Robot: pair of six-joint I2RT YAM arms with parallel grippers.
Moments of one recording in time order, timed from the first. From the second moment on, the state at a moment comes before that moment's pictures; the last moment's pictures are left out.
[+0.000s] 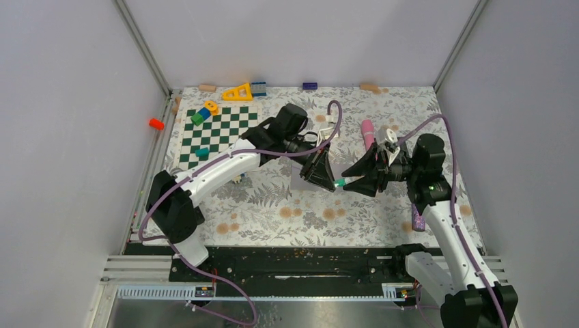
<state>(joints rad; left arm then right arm) -0.78 1.67 1.47 -0.46 1.14 -0.02 0.10 0.89 0.73 -0.03 -1.43 0.04</state>
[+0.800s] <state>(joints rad) -0.78 1.67 1.47 -0.48 1.04 0.01 0.13 0.98 0.77 -0.24 -1.33 0.02</state>
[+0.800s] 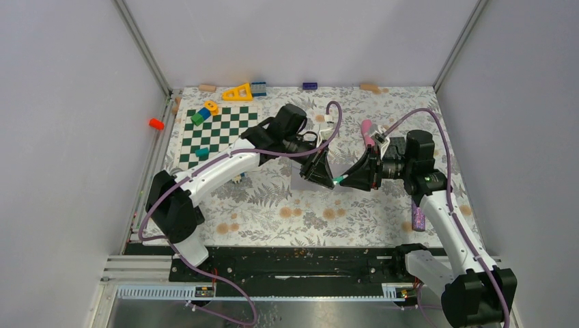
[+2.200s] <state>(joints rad) -0.51 1.96 1.57 -0.72 0.18 0.29 0.15 0.98 0.78 -0.24 -1.12 0.15</state>
